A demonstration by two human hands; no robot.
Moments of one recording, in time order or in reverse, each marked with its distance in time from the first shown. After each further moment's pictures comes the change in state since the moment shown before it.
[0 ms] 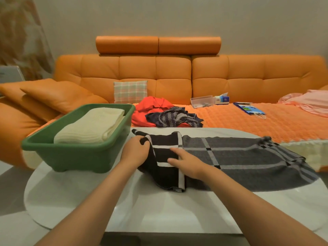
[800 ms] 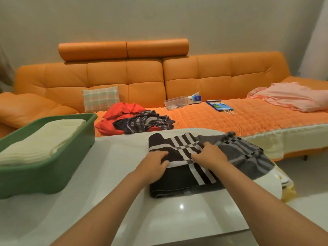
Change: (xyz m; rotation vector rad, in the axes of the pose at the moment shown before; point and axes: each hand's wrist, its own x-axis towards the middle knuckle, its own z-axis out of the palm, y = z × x) left_hand -0.029 0.090 0.131 0.205 -0.501 0.403; right_hand -0.057 0.103 -0.122 -0.182 0.386 0.593
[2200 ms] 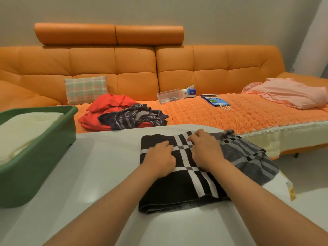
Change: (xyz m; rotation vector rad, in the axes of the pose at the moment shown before) left_hand 0.066 0.023 0.025 0.289 -0.034 0.062; right_hand 0.070 0.013 0.025 -0.322 0.388 -0.538
